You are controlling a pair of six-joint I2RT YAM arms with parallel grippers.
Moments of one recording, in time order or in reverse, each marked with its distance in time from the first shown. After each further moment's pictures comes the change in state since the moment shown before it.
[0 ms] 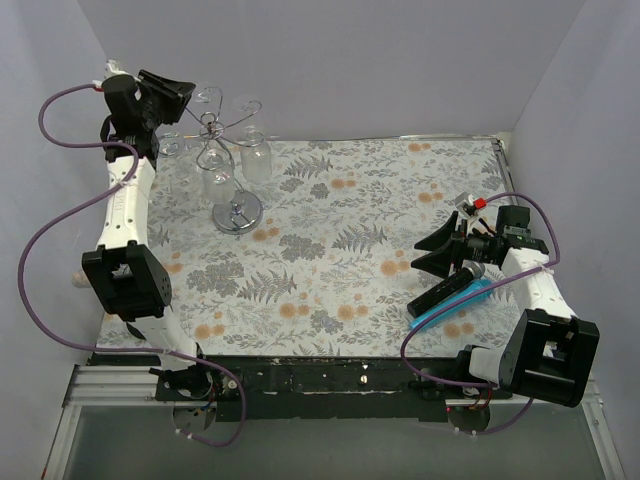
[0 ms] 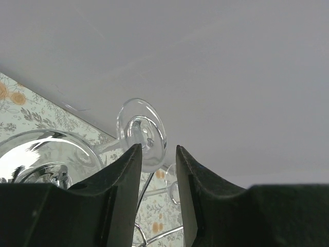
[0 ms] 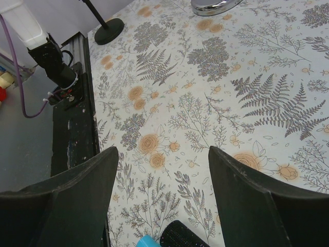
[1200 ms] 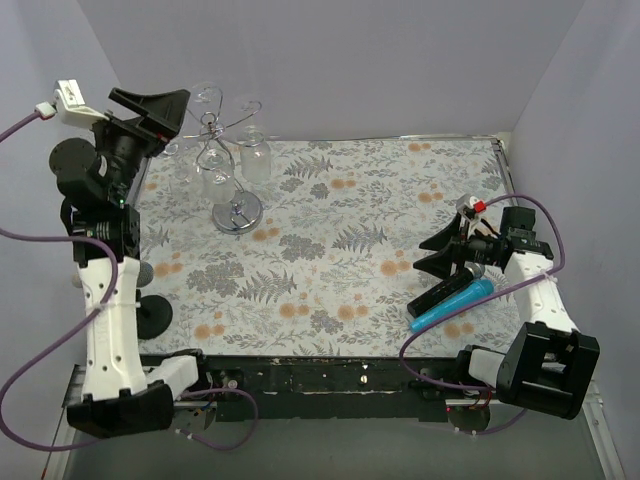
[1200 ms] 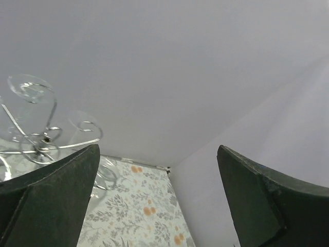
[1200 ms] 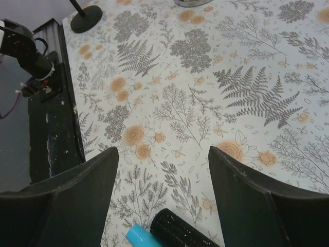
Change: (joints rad) left arm 0.003 -0.642 -0.359 0.078 0.085 0.110; right arm -0.011 -0.050 0.001 -0.028 0.059 -0.043
